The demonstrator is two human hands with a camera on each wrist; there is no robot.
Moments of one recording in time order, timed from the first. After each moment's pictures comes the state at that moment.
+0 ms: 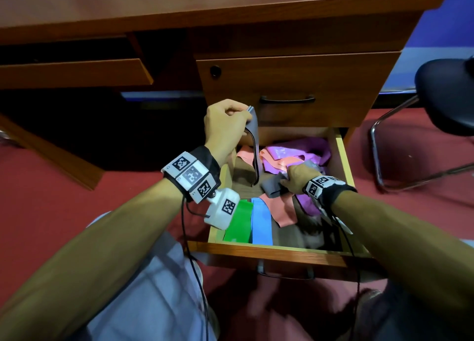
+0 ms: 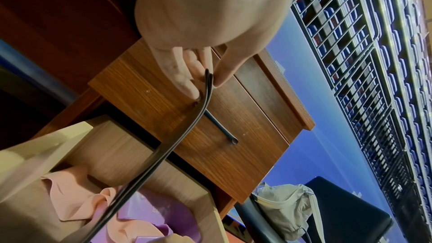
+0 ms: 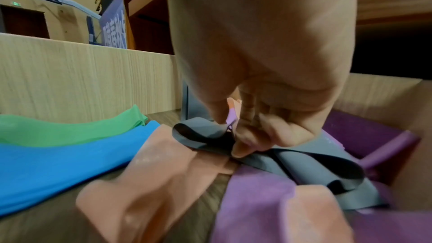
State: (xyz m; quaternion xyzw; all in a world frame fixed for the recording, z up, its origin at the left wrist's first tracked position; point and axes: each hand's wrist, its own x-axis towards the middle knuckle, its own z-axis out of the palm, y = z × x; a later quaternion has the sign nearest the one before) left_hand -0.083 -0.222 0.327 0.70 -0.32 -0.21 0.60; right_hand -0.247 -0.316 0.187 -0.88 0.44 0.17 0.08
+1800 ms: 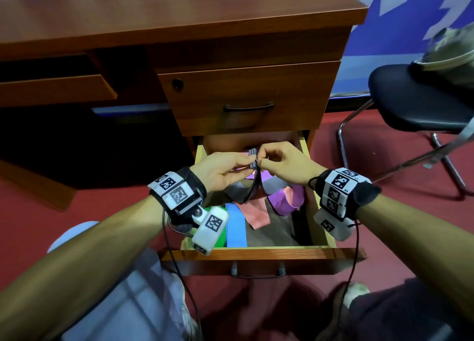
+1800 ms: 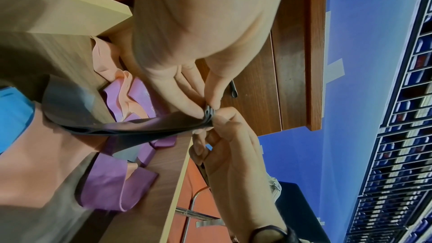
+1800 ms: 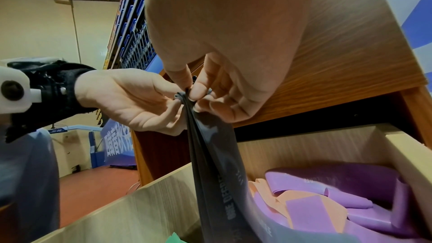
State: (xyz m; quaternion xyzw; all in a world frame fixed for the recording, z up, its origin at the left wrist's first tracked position) left_hand -0.144 -0.217 0.304 0.63 -0.15 -0.60 0.48; right_hand -0.306 -0.286 0.289 -0.83 0.27 -0.21 0.45
